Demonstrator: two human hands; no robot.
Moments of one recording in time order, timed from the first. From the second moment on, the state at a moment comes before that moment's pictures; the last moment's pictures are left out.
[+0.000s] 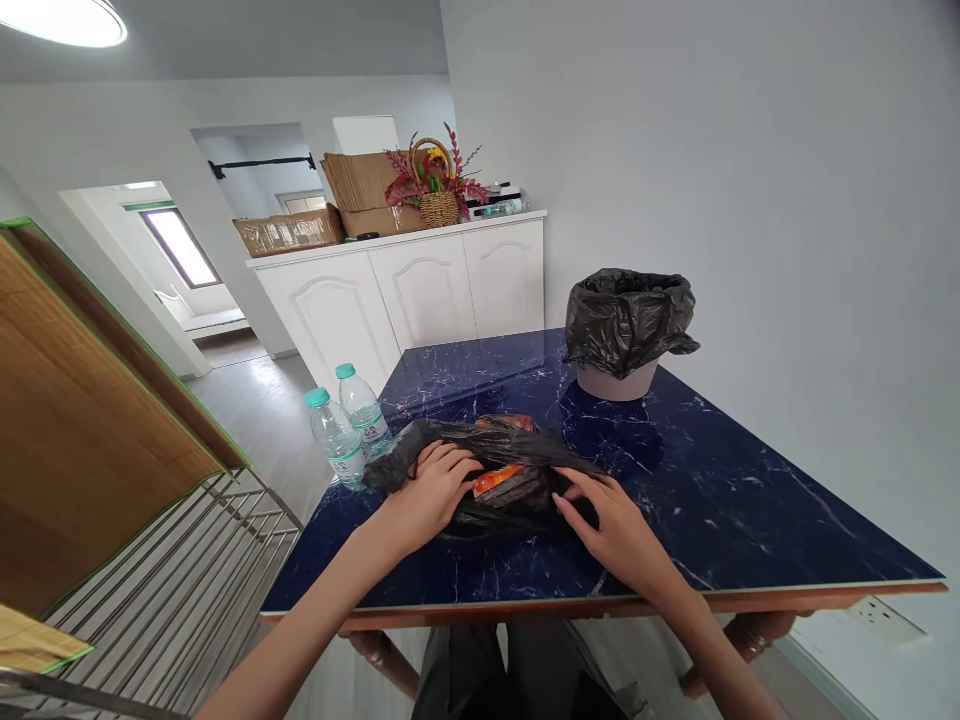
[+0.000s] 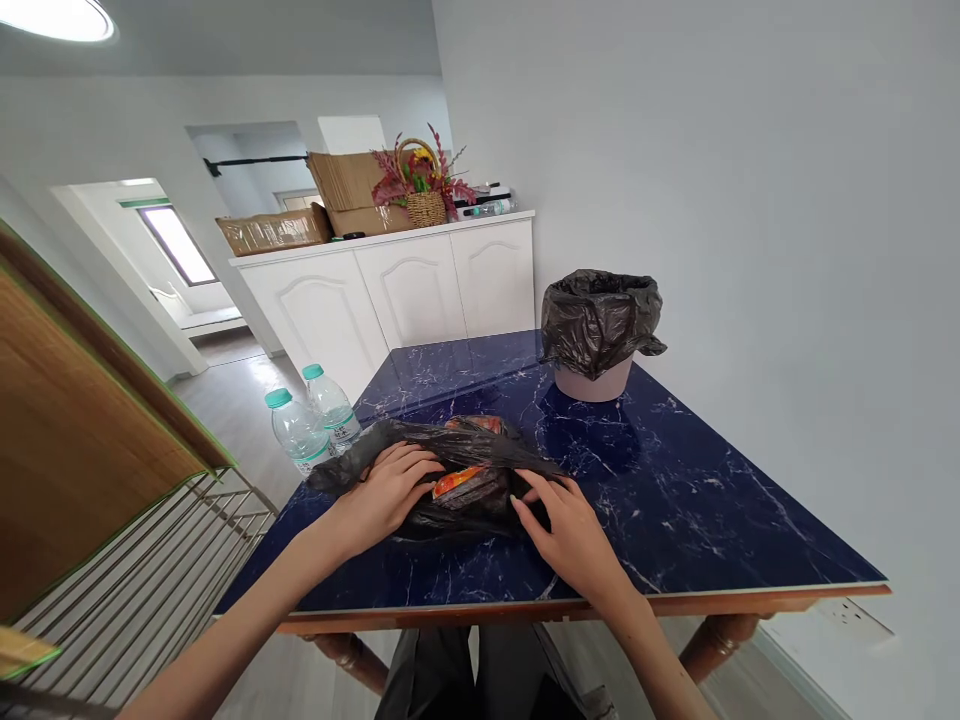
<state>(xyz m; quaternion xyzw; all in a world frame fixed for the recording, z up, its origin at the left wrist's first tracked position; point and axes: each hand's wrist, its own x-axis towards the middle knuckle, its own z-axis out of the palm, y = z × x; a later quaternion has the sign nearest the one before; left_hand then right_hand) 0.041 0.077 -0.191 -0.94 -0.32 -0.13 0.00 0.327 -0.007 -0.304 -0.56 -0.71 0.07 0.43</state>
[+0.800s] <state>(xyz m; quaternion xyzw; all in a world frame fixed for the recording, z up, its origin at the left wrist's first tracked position) 0.052 0.042 -0.201 -0.90 -0.39 -0.20 -0.08 0.330 -0.002 -0.313 -0.60 -0.70 0.07 0.39</state>
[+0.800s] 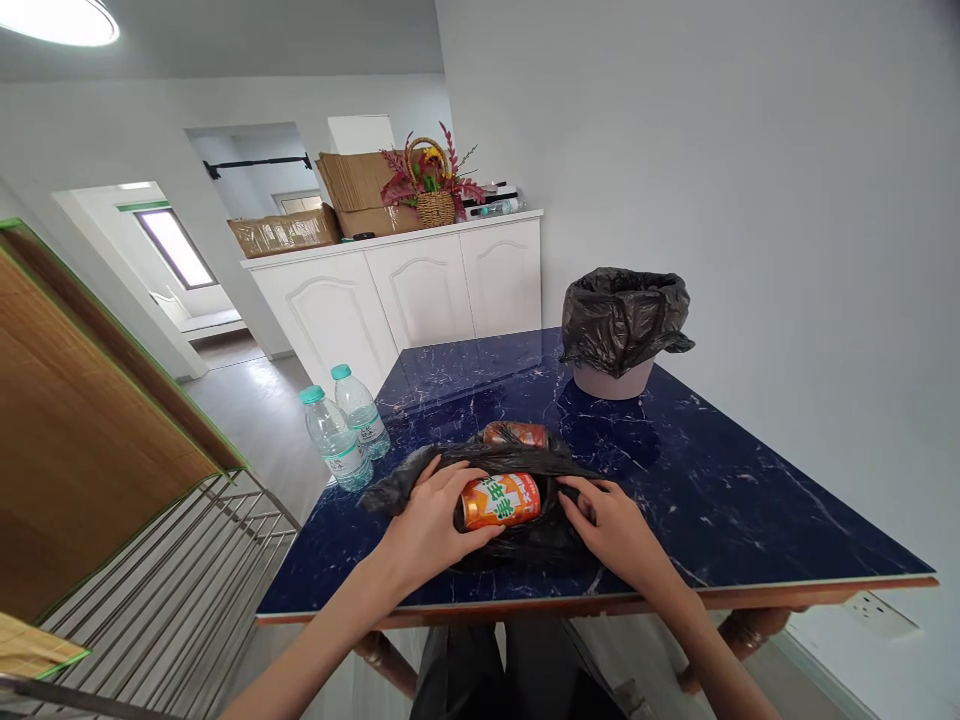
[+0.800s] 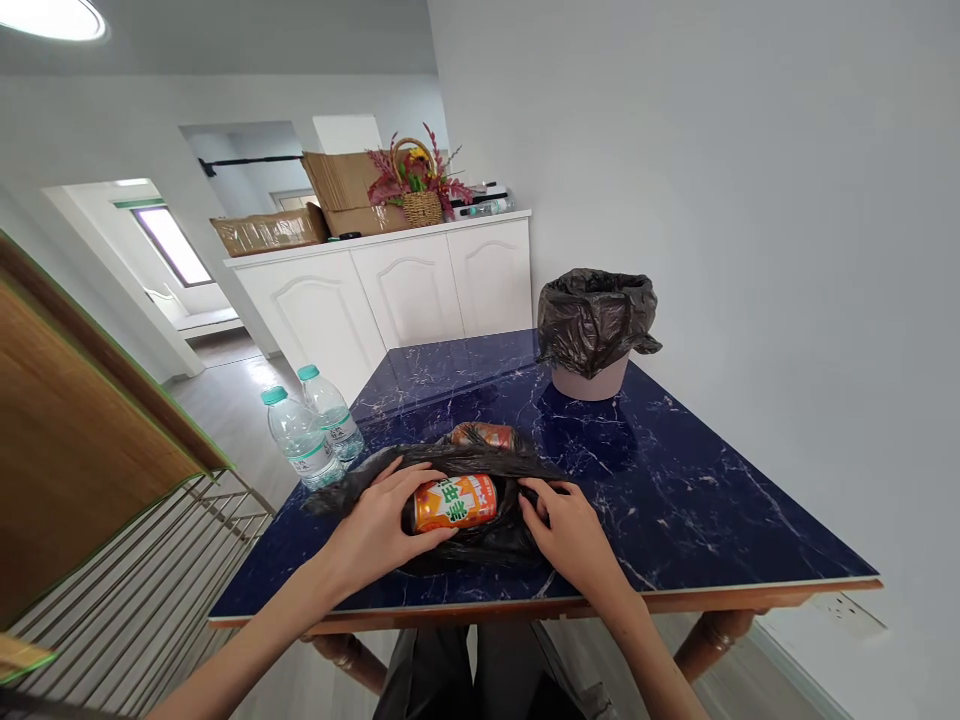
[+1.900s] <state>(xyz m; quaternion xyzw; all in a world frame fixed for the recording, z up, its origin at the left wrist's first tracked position) -0.114 0.066 -0.162 -0.66 -0.72 -0.17 0.12 0.328 -0.004 -0.311 -0.59 -0.71 0.09 0.38</state>
